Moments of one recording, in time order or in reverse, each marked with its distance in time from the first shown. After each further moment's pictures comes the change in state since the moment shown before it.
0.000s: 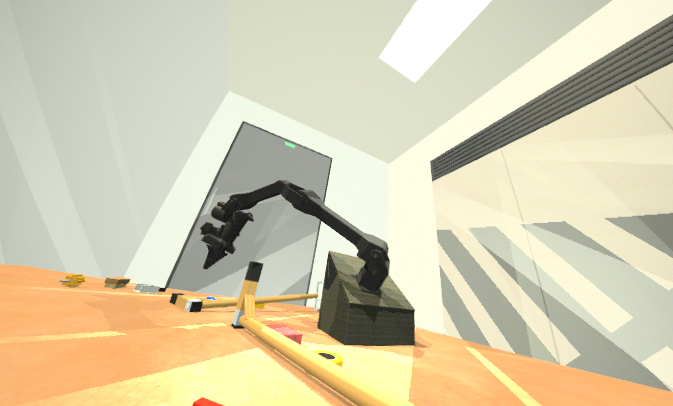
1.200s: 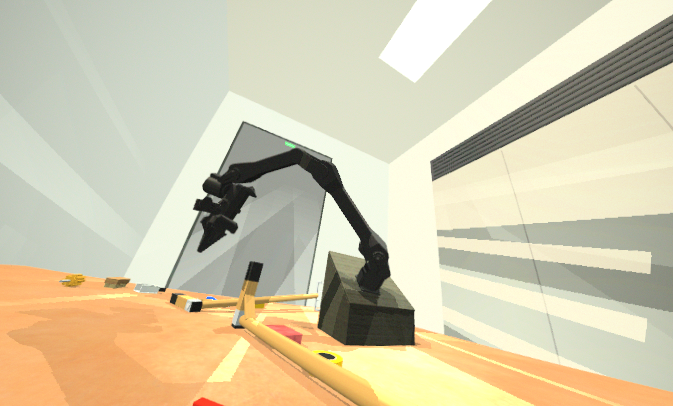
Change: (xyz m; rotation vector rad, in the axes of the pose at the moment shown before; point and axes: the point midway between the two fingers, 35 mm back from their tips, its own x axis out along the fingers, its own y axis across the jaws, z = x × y) arm -0.045 0.139 -0.001 -0.507 0.038 0.034
